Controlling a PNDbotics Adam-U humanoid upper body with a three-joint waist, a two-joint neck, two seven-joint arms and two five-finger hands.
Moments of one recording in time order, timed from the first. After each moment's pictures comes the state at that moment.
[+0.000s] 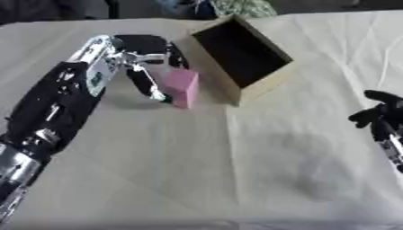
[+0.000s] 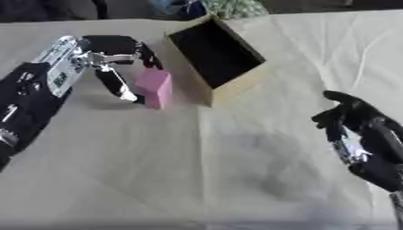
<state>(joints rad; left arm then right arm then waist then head) -0.95 0.43 -0.30 -0.97 -0.87 -0.58 -0.47 -0.11 -0.26 -0.03 -1.86 0.08 -0.25 0.44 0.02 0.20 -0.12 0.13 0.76</state>
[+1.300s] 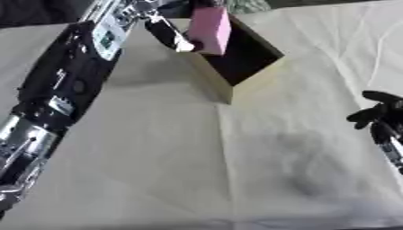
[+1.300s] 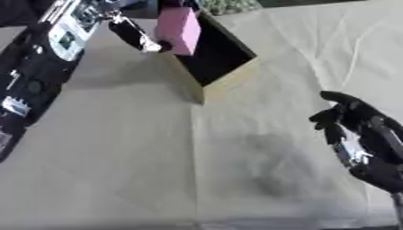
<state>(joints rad) -1.10 0.38 -0.22 -0.98 -0.79 -0.50 -0.33 -0.15 -0.26 0.01 -1.86 0.06 -0.25 0.48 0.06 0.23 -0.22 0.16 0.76</state>
